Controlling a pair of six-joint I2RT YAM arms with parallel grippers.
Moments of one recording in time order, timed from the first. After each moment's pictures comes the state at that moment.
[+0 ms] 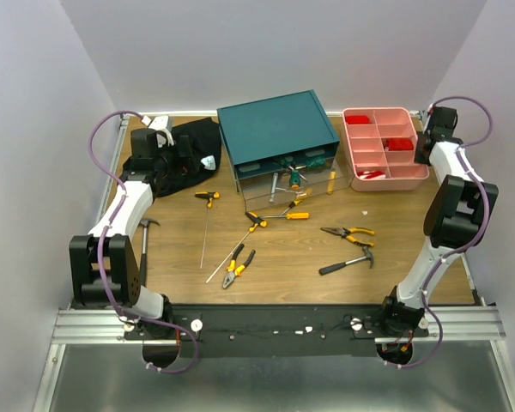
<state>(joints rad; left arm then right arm) 0.01 1.47 1.05 -0.12 0.26 -0.21 -0.27 1.96 1.54 -0.41 0.20 -0.12</state>
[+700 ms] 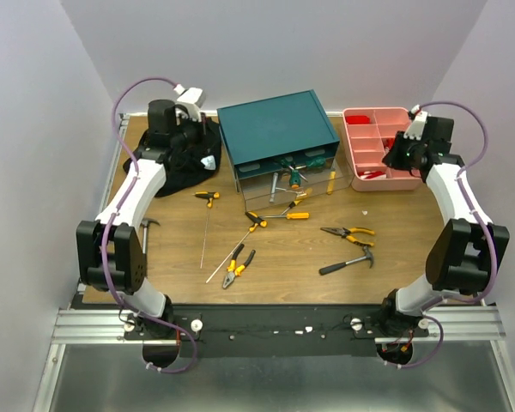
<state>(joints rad) -0.12 1.57 1.31 -0.14 0.48 -0.12 -0.18 1.57 1.27 -0.38 -0.29 0.01</state>
